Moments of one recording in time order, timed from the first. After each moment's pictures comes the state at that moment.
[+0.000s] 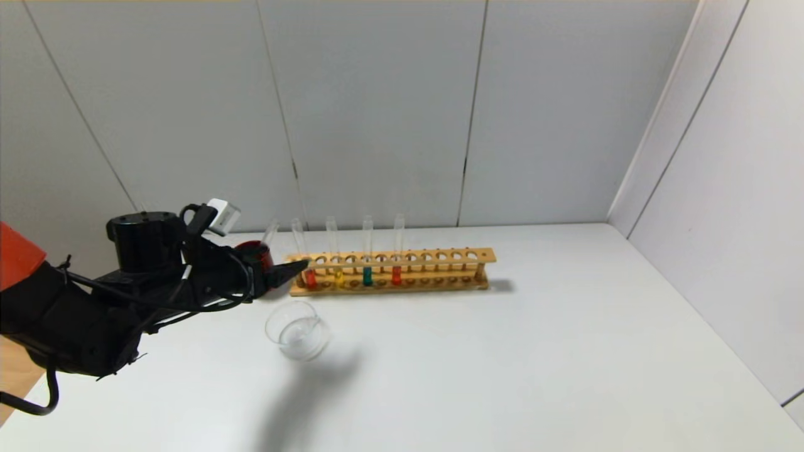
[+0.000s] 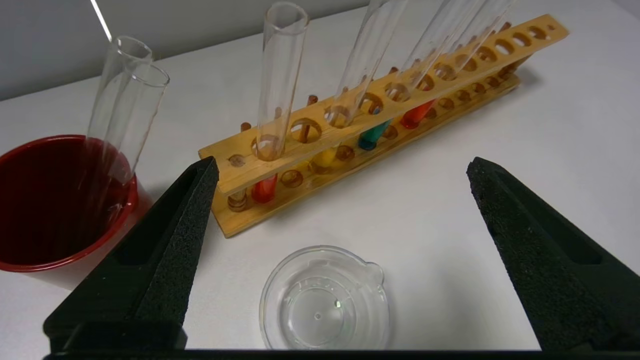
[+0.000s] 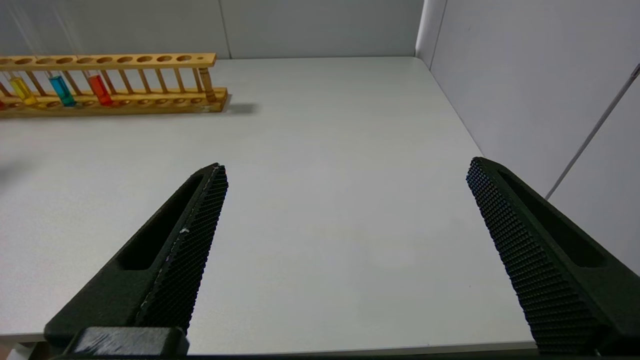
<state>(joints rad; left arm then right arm) -0.08 1.93 -0.65 -1.02 -0.51 -0.01 0.00 0.00 0.00 -0.01 -0.01 0.01</state>
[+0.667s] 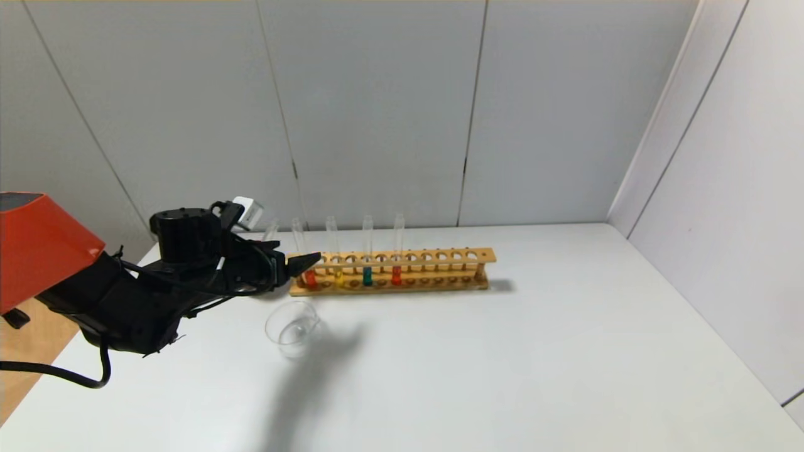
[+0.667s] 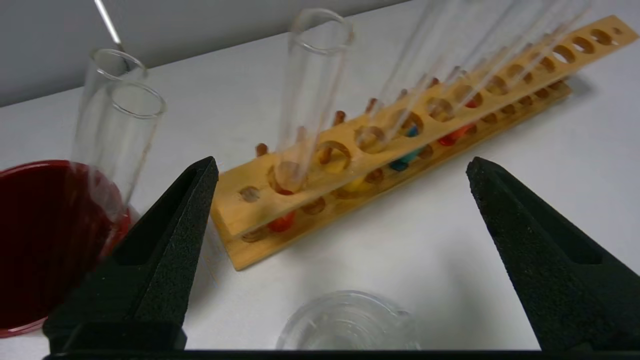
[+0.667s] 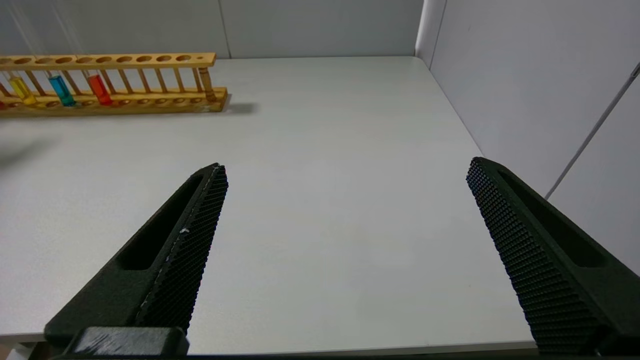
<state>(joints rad) -0.12 2.05 -0.78 -1.01 -0.41 -0.01 0.00 0.00 0.00 -0.01 -0.01 0.01</state>
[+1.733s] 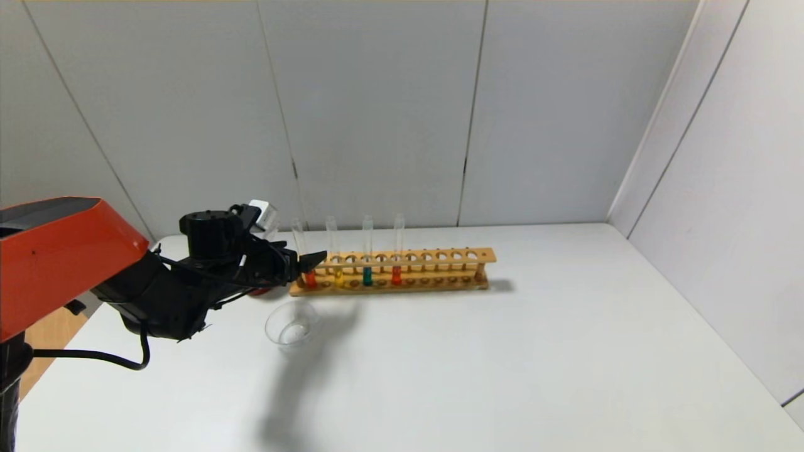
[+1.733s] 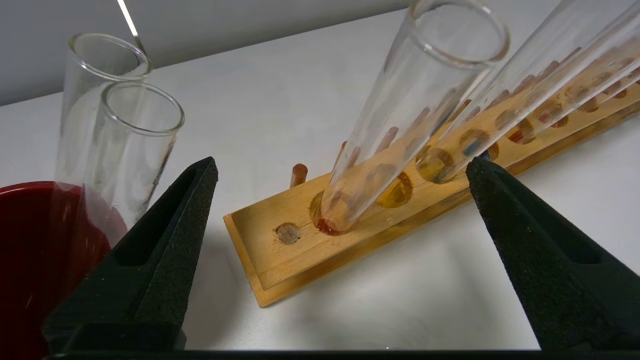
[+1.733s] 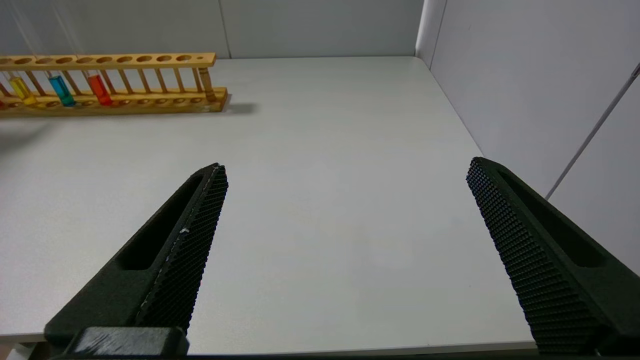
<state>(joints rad) -0.13 2.18 -0.91 -1.00 -0.36 -0.02 0.00 0.00 0.00 -0.01 -0.01 0.01</state>
